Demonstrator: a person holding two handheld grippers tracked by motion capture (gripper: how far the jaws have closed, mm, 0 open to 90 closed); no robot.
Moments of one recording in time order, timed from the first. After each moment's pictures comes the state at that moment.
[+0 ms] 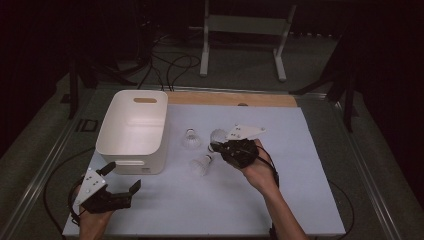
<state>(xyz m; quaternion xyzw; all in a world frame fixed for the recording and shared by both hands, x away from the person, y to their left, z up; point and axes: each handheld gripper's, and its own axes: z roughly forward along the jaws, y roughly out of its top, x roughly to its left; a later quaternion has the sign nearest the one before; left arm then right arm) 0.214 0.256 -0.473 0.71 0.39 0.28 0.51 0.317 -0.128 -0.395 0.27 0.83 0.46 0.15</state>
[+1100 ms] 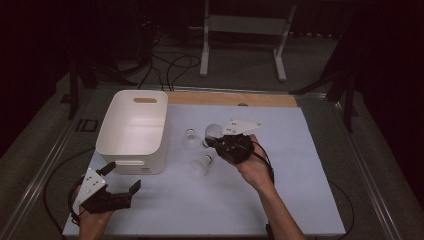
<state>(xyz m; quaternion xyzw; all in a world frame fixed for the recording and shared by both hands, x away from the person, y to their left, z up) 0.214 0.256 -0.472 0.71 0.39 0.28 0.51 0.320 -0.115 -0.382 0.27 0.82 0.47 0.15</state>
